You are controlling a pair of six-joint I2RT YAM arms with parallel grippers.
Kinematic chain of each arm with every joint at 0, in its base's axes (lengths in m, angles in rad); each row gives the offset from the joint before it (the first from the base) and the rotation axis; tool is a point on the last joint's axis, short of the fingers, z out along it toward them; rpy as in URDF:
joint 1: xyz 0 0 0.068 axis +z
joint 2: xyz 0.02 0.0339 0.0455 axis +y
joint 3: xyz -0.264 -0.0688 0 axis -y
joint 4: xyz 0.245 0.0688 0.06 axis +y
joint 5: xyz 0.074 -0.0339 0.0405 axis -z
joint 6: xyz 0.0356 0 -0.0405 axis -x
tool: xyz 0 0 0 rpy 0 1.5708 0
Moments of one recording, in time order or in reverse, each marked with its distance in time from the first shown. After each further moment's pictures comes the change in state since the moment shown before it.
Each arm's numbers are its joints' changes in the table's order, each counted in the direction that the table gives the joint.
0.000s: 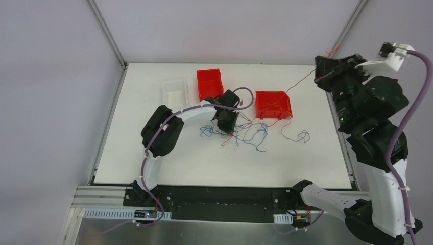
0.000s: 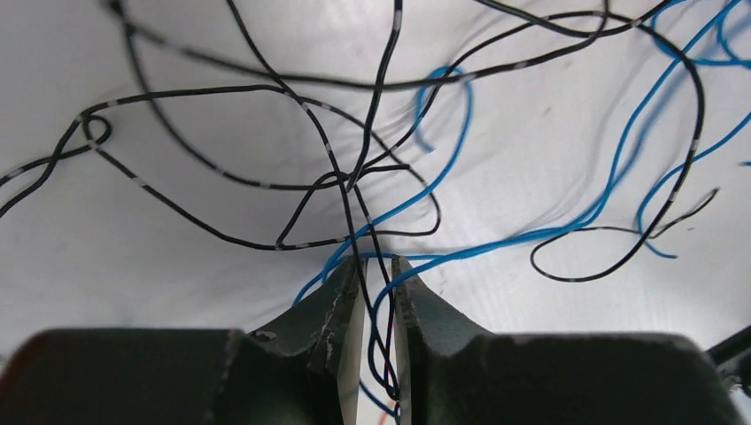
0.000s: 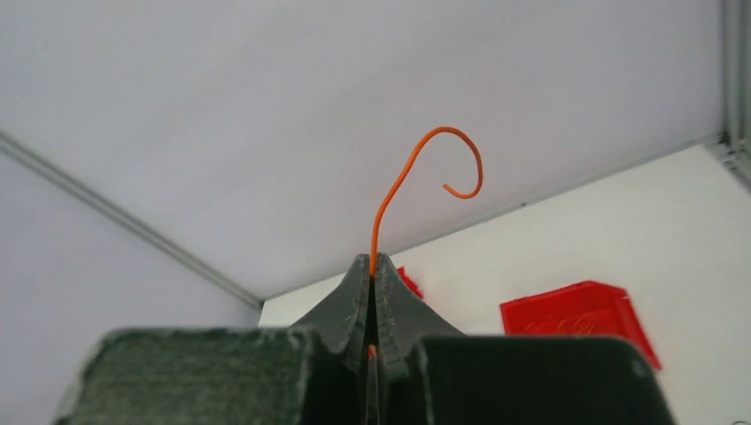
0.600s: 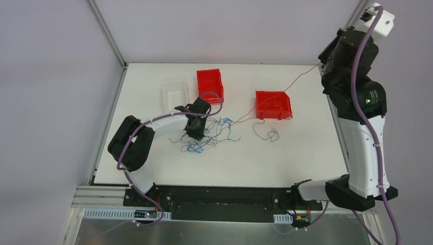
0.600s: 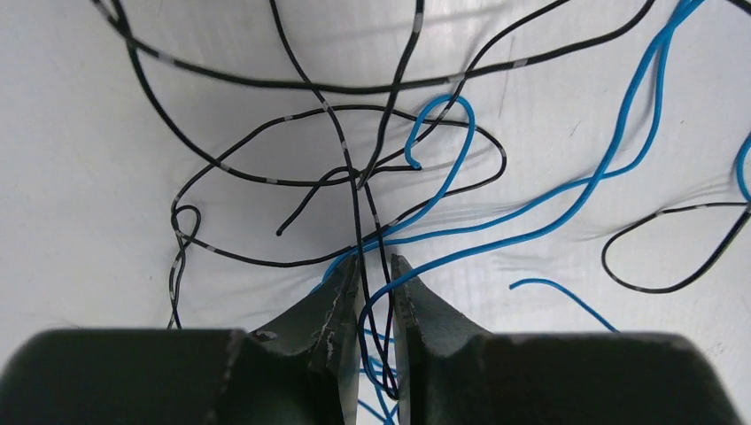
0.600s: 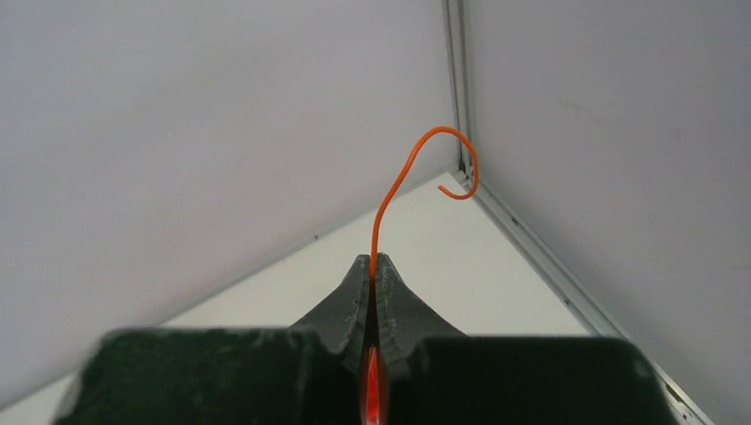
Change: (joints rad) left arm 0.146 -0.375 -0.488 -0.022 -0.266 0.044; right arm -0.177 0.334 0.368 0.141 0.331 0.266
